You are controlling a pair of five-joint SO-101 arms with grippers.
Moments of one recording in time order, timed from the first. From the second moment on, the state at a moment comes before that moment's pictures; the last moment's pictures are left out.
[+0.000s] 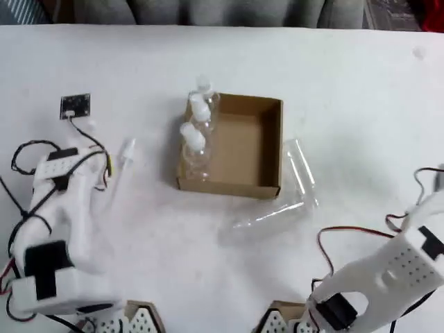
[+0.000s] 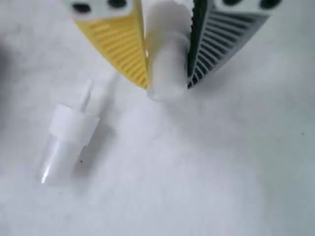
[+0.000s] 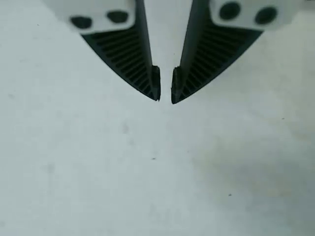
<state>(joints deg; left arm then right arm) -20.3 -1.1 39.9 40.6 -1.3 45.7 27.3 -35.4 97.3 40.0</state>
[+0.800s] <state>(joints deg) -21.5 -0.1 39.7 38.6 -1.1 3.2 -24.3 25.2 97.0 91.8</state>
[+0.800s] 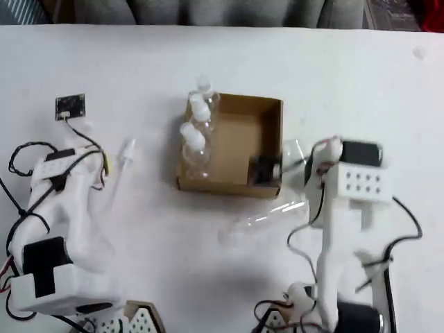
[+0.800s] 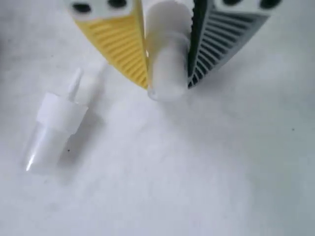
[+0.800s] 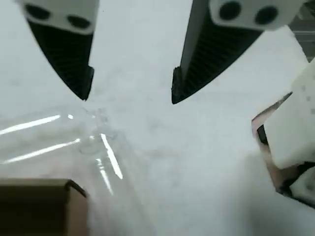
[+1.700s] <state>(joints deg) -21.5 -0.1 39.5 41.0 -1.1 -3.3 -34.5 50.9 68.3 94.3</state>
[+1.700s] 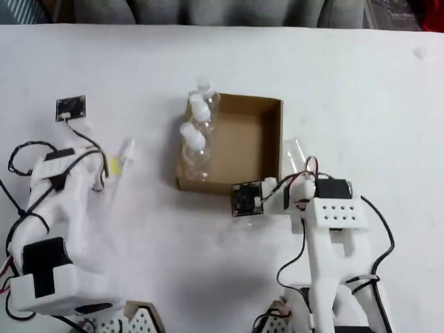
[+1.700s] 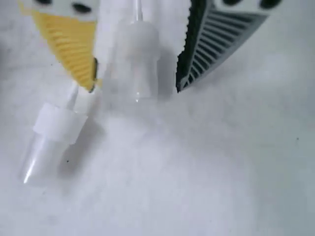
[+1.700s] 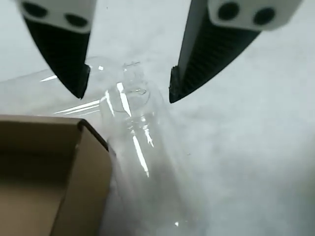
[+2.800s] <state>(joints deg) -21.5 -0.1 39.4 41.2 -1.1 -4.2 -19.2 52.7 52.6 93.7</state>
